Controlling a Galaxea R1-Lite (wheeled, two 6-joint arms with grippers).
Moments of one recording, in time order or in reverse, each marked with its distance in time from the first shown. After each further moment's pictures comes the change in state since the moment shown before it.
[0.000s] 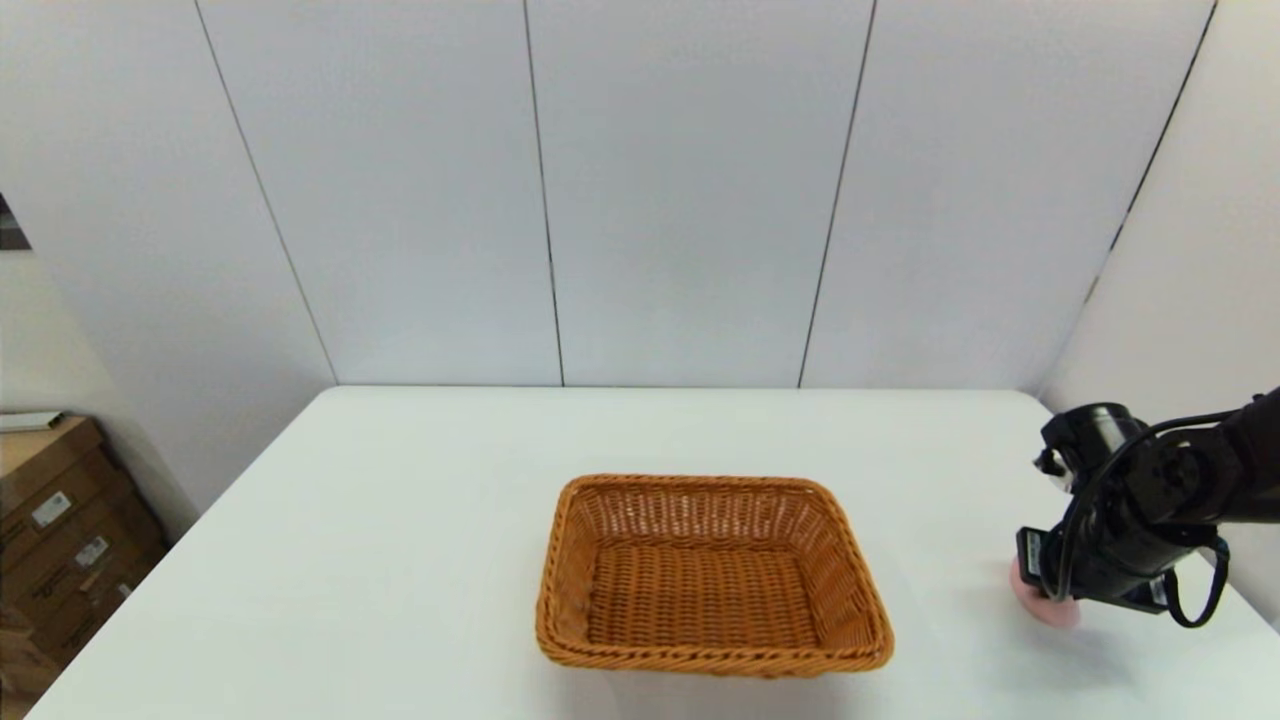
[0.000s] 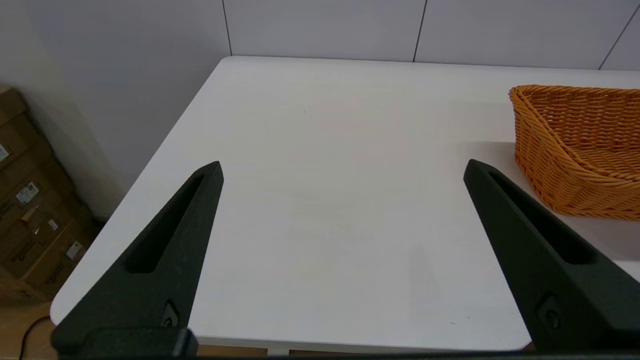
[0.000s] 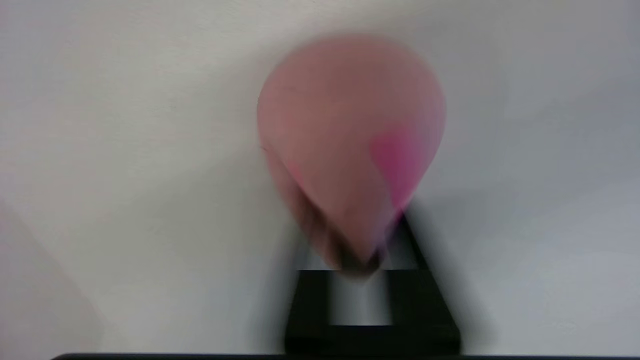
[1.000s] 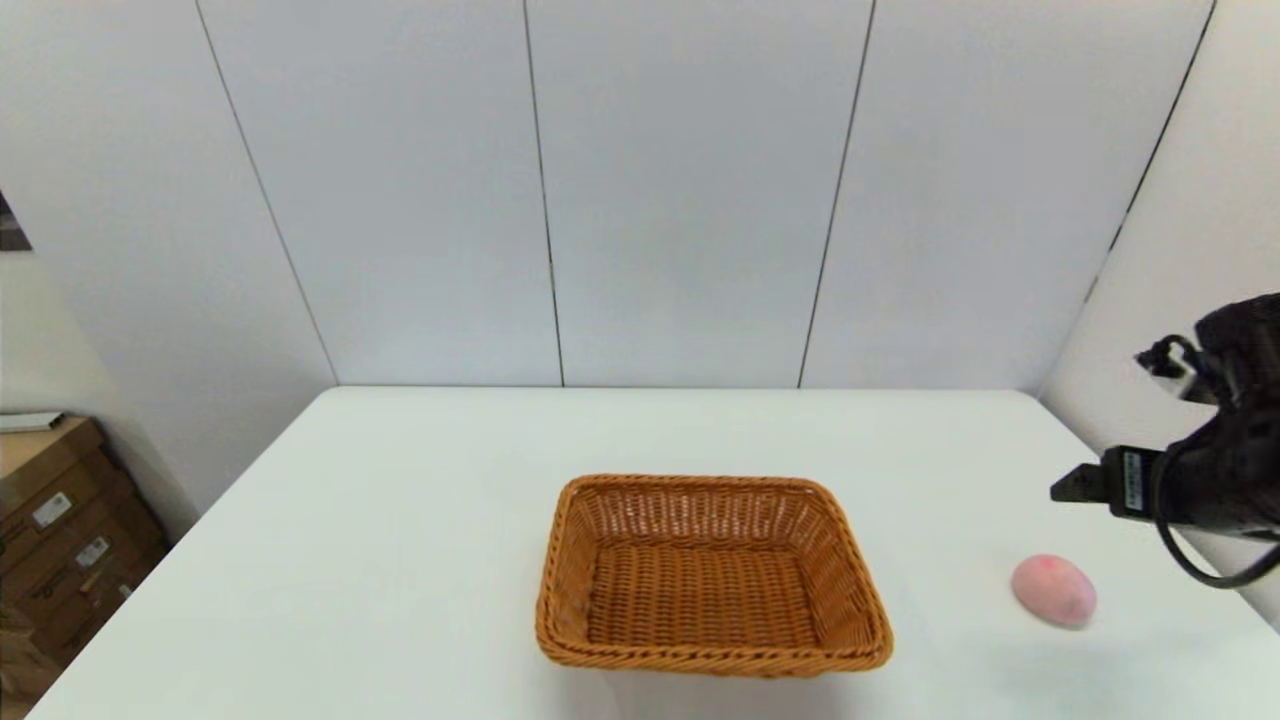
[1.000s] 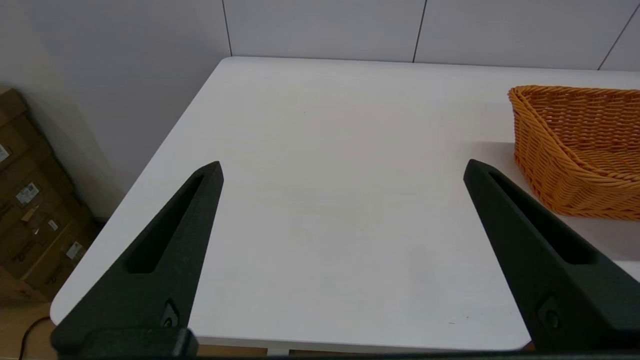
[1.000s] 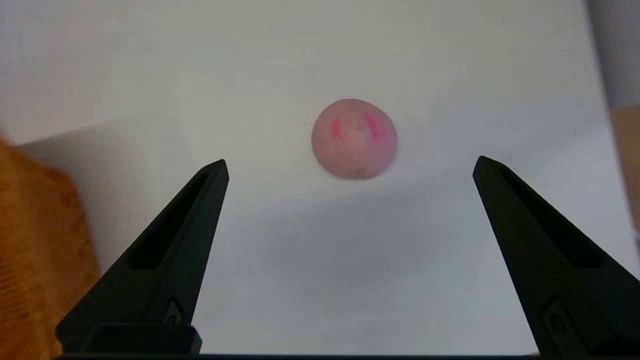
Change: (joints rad) left arm 0.000 0.000 0.000 0.000 0.000 -0.001; right arm 0.013 -0.414 0.001 0.119 0.011 -0.080
